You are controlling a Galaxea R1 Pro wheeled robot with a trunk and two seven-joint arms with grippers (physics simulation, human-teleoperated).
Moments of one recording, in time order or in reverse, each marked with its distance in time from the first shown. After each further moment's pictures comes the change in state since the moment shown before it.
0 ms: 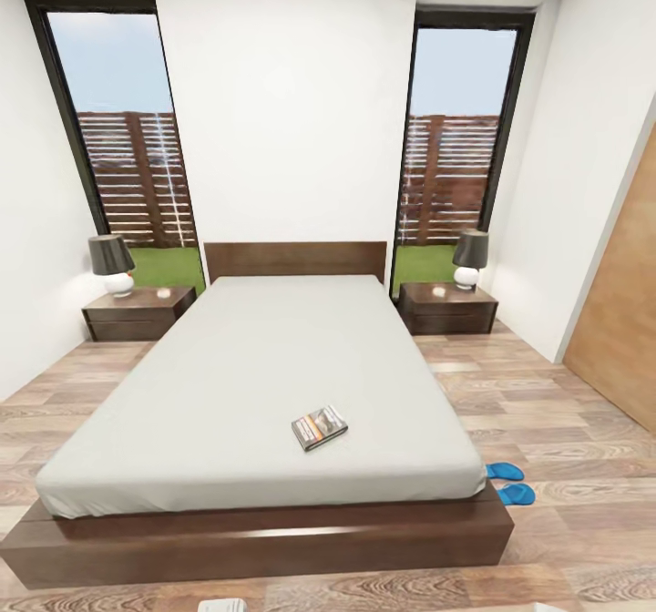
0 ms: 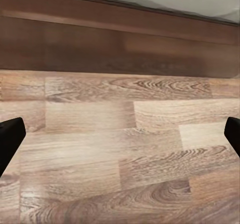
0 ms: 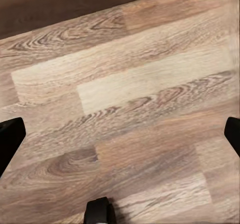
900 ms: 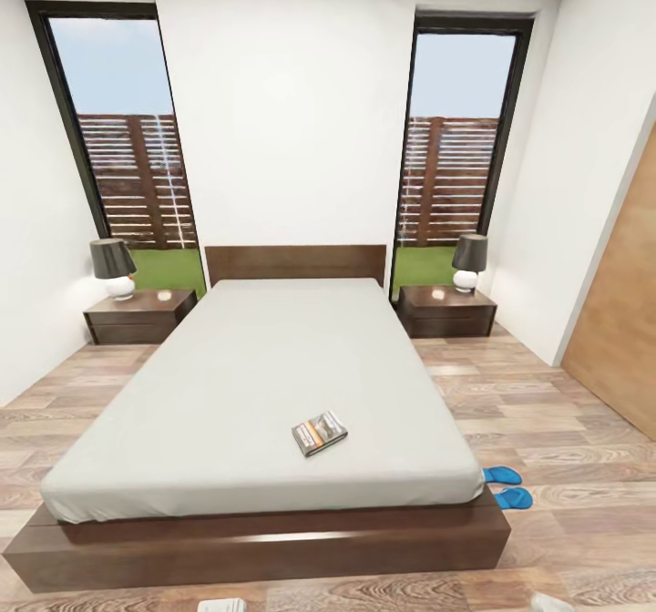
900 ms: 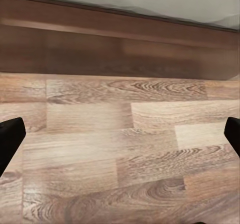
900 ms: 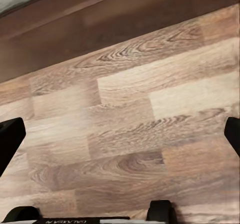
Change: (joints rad) left arm 0.000 0.000 0.000 0.000 0.000 0.001 0.005; right arm 0.000 -0.075 0.012 0.001 -0.086 0.018 0.420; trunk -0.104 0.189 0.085
